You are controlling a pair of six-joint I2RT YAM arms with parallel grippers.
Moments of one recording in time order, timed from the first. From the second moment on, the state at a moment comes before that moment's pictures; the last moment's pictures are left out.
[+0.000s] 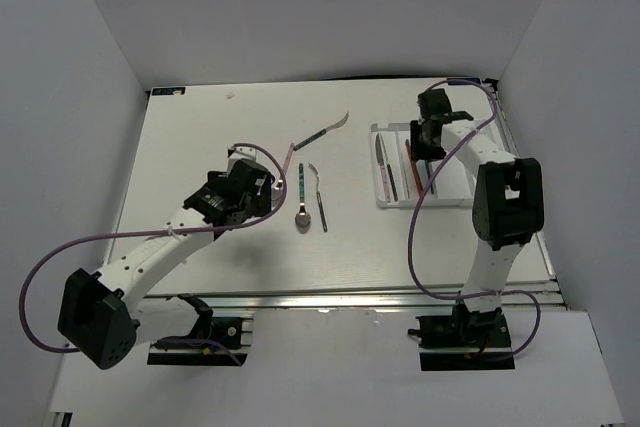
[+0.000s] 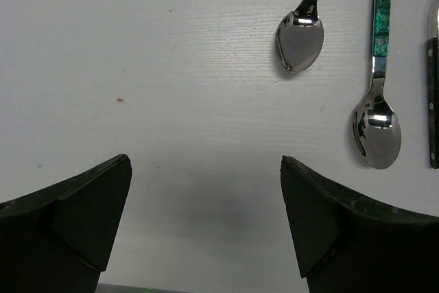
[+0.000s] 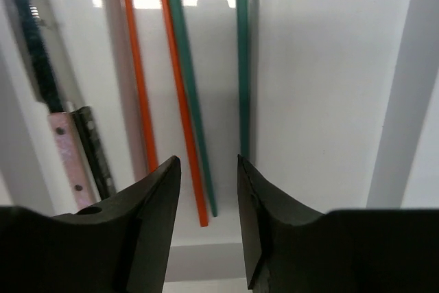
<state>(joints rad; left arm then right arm) -0.60 1.18 0.88 -0.62 -0.51 -0.41 0.20 1.92 1.47 -0.61 0.13 0.11</state>
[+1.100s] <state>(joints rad) -0.58 1.09 0.88 -0.63 -0.71 -0.46 0.80 2.09 1.53 -0.53 0.10 0.41</state>
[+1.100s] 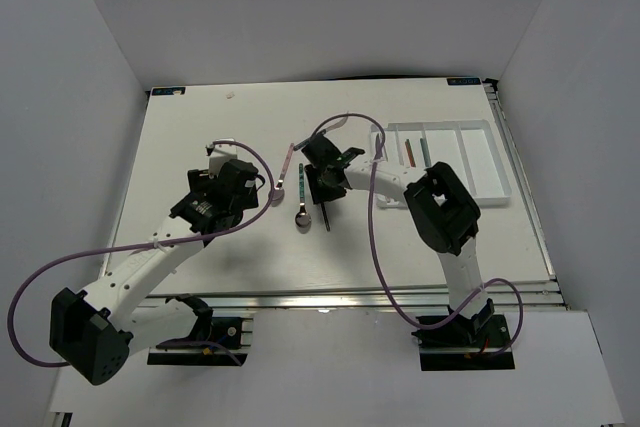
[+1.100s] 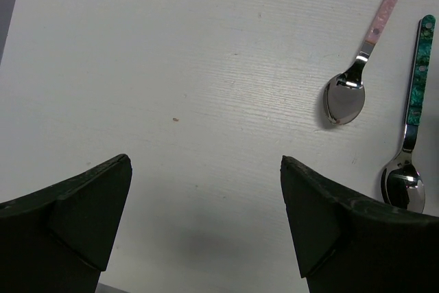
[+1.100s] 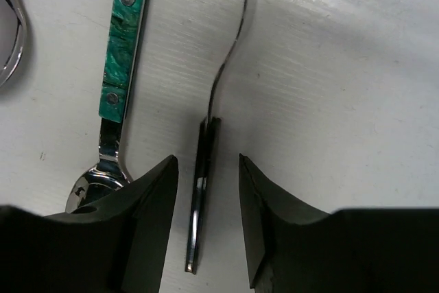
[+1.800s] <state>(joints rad) -0.58 1.09 0.88 -0.62 -0.66 -0.45 0.52 1.81 1.40 -0.50 0.07 0.25</state>
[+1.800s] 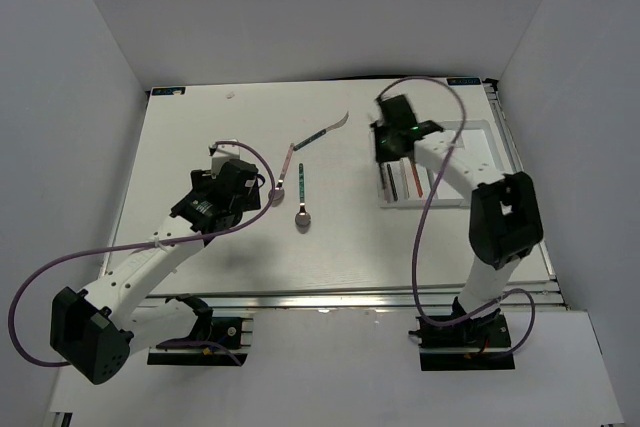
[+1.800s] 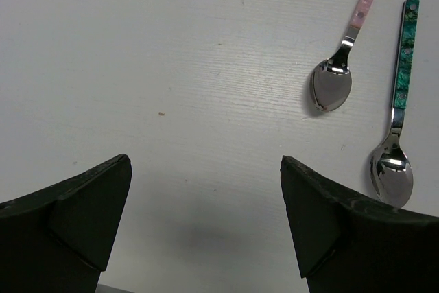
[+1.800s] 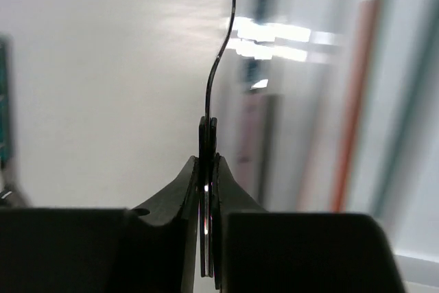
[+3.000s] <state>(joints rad) -0.48 2.04 1.82 -0.49 -0.23 -0.19 0.05 1.49 1.30 -0.58 -0.11 0.09</state>
